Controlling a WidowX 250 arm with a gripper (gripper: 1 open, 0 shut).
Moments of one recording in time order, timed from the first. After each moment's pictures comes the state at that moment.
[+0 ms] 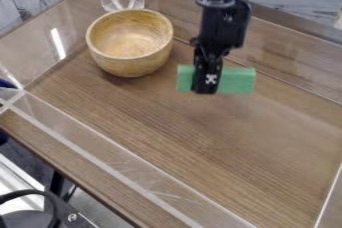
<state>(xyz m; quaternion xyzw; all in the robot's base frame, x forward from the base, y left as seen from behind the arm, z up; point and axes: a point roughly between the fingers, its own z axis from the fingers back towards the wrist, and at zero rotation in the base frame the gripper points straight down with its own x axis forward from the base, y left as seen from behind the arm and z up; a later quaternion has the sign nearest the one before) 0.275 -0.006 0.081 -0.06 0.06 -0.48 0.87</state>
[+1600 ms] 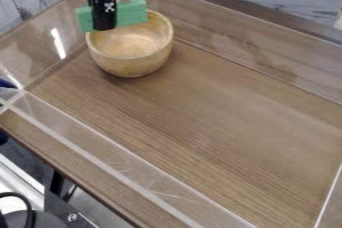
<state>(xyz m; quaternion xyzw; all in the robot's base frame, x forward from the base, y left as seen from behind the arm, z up) 0.272 0.154 0.099 -0.06 0.07 -0.29 0.95</state>
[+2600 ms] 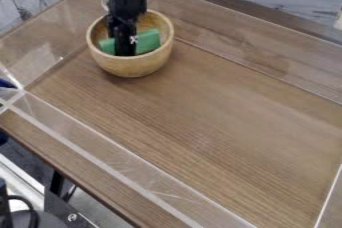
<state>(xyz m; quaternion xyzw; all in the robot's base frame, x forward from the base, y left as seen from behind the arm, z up) 0.302 0.147 0.036 -0.08 0.09 -0.26 0.96</state>
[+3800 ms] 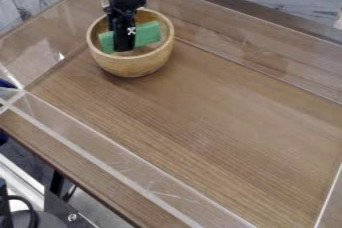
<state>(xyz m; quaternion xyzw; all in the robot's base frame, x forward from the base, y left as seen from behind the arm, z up) 0.298 0.162 0.049 -0.09 0.09 -0.27 0.95</state>
